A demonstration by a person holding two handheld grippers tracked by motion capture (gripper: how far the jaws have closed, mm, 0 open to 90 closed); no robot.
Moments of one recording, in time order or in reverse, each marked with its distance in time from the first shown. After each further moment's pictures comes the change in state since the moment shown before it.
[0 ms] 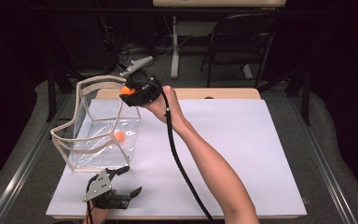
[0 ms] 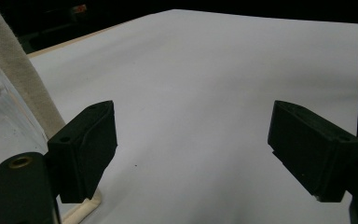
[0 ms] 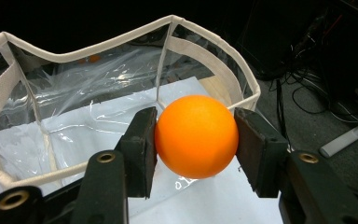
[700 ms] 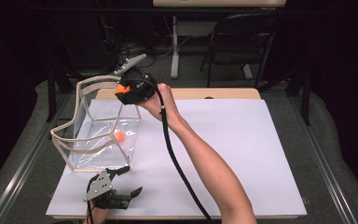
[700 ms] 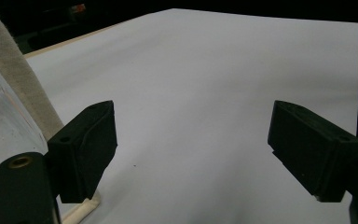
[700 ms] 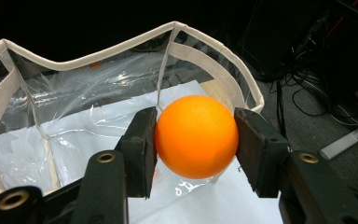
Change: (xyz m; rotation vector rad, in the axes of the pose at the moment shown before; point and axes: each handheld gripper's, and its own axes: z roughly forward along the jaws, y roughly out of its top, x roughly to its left) left arm 0.000 0.000 0.001 0.005 -0.008 0.005; right arm 0.003 0.010 0.007 0.003 0.001 -0.007
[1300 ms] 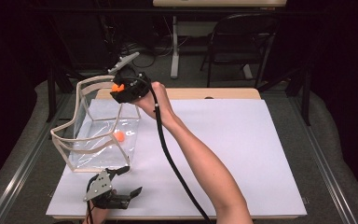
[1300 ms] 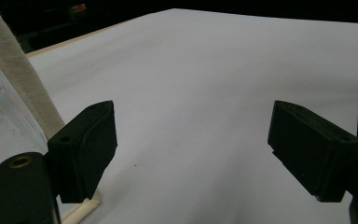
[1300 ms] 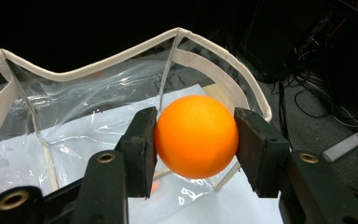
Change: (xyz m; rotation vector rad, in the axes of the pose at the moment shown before) left arm 0.000 0.000 0.000 0.001 0.004 -0.005; right arm 0.004 0.011 0.012 0.001 0.005 -0.004
